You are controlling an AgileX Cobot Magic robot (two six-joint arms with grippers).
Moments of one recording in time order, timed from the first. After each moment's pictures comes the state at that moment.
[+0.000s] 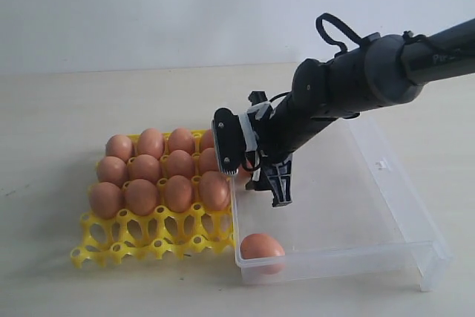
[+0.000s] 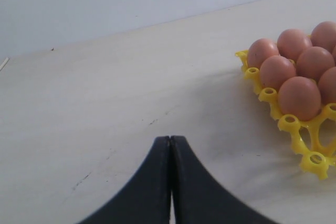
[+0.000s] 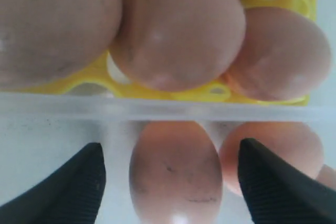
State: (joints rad) left arm -0.01 0.01 0.00 -0.07 0.37 0.23; right arm 0.53 2.09 -1.26 0.36 0.35 -1.57
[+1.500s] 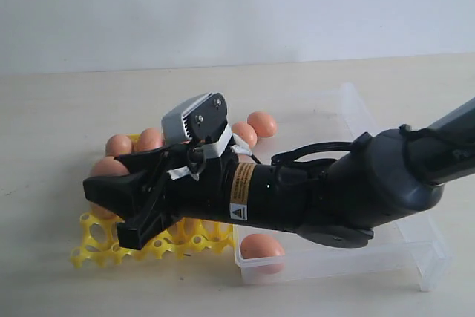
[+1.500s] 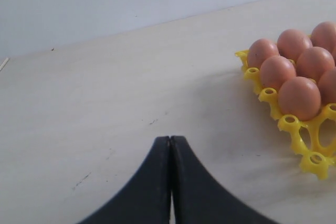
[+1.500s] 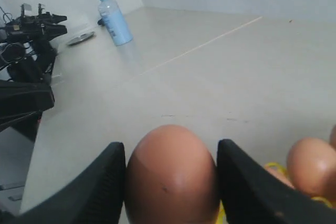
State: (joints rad) left arm -0.01 0.01 0.00 -0.07 0.37 0.23; right arm 0.78 1.99 -0.84 -0.61 -1.02 0.62
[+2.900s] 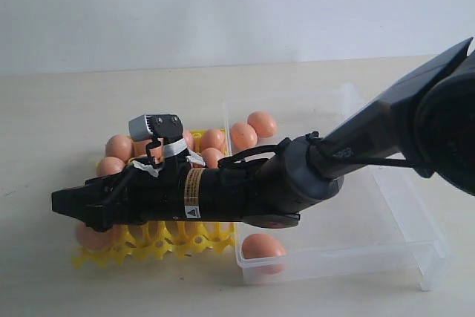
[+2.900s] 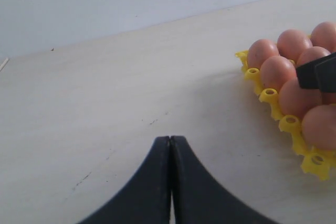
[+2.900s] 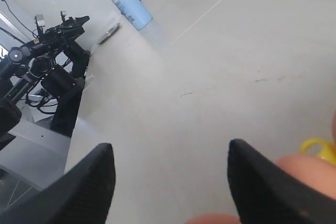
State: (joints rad) left arm -0.01 0.01 0.00 -0.07 0.37 0.23; right arm 0.78 2.27 -1.15 -0.77 -1.01 1.03
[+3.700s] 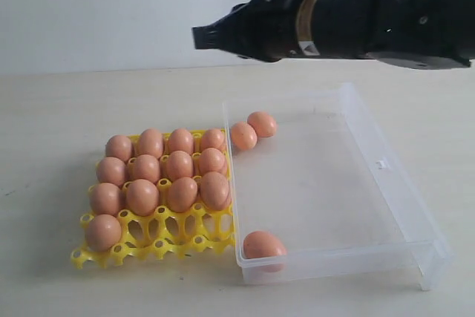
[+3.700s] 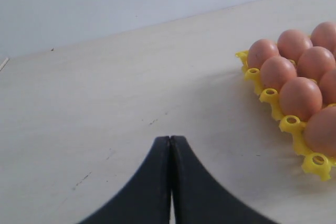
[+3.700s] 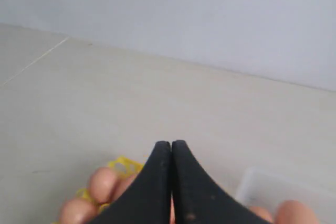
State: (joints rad) left arm -0.01 0.01 0.00 -0.07 0.37 0.23; right arm 0.56 1.66 -1.10 -1.02 -0.16 1.20
